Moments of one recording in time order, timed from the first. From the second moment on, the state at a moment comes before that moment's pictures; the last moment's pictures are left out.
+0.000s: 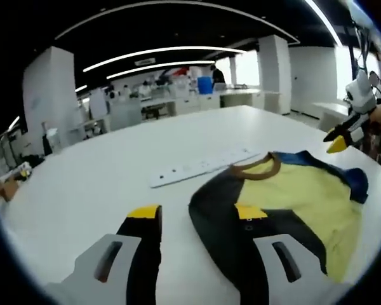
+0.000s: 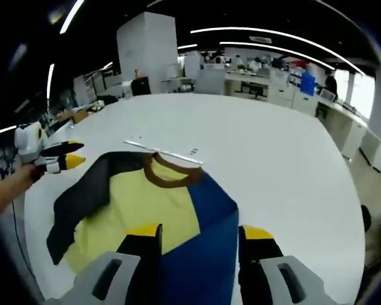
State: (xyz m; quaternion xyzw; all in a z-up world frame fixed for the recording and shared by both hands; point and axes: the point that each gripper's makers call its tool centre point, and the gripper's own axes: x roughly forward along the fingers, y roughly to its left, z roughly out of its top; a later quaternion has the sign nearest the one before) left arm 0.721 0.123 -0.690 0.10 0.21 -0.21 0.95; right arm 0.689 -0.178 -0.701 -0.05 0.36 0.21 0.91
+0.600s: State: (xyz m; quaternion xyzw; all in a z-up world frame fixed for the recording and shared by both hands) left arm 0.630 0.131 -0.682 0.08 0.24 -0.26 0.93; right arm 0.596 -0.163 -0.694 -0.06 0.38 0.31 0.87
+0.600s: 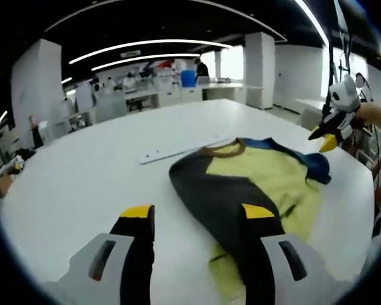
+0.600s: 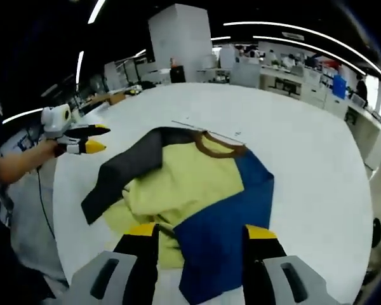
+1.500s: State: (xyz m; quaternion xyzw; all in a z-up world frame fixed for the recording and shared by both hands) left arm 0.529 0.126 -0.721 0.07 0.29 -0.29 0.91; right arm 0.517 -0.181 -0.747 -0.07 0.43 0.31 0.85
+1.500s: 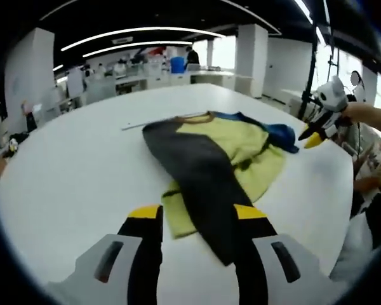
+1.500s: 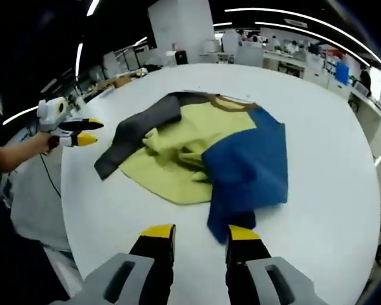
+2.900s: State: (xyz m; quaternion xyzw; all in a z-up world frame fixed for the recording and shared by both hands) left arm 0.494 0.109 -0.773 0.10 0.35 -0.28 0.89; right arm 0.535 -0.196 -0.776 -0.22 0.41 0.27 0.84
